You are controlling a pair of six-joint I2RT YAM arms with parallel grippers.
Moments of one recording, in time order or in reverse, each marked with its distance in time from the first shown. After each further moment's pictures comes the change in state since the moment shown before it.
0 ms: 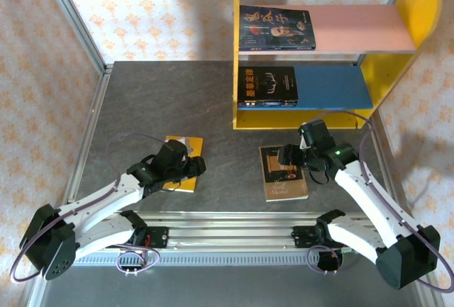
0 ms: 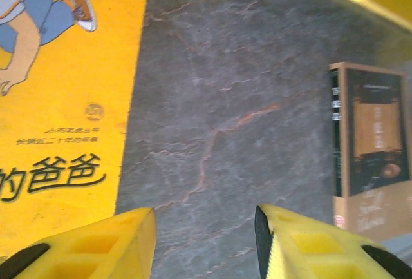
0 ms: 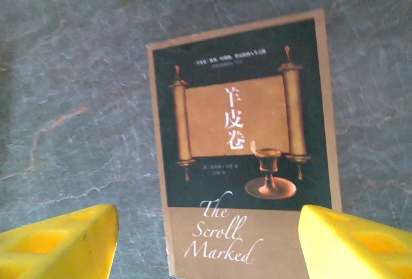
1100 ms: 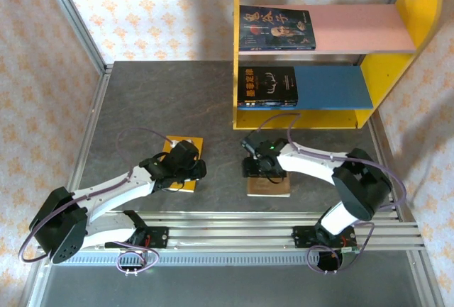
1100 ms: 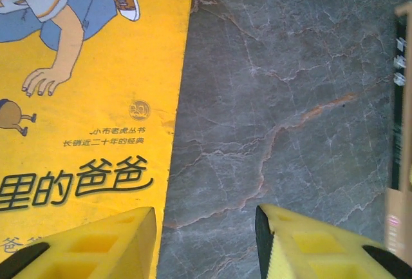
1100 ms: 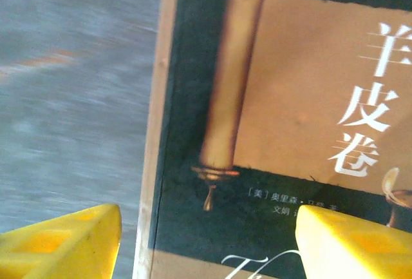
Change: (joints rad) left arm -0.058 0.122 0.055 -0.071 -0.121 0.047; right arm 0.407 0.601 0.086 0.311 0.097 0.159
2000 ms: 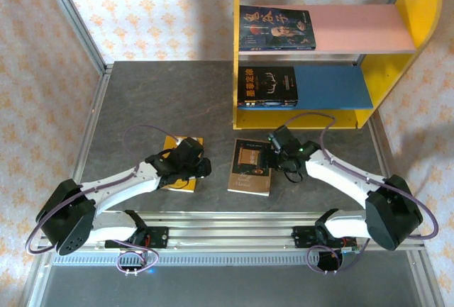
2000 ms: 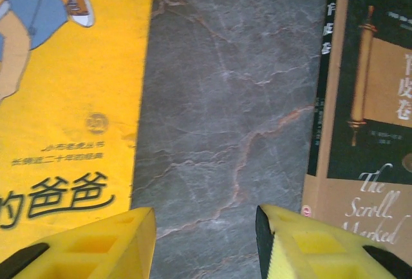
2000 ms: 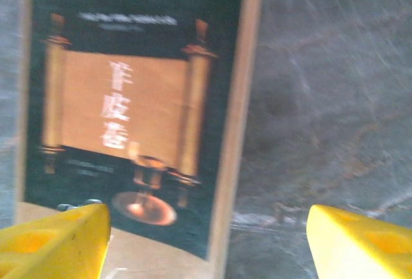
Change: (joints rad) left arm -0.013 0.079 0.046 0.041 0.032 0.000; right arm -0.189 -0.302 -0.159 -0.026 0.029 -0.004
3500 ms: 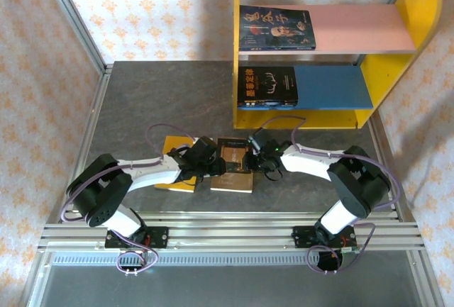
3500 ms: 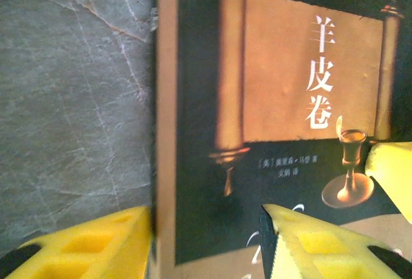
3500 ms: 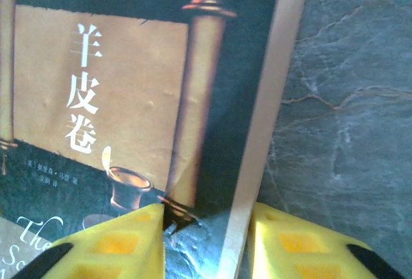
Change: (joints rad) left arm -0.026 0.290 0.043 0.248 0.081 0.000; right arm 0.102 0.309 0.050 0.300 -0.145 0.004
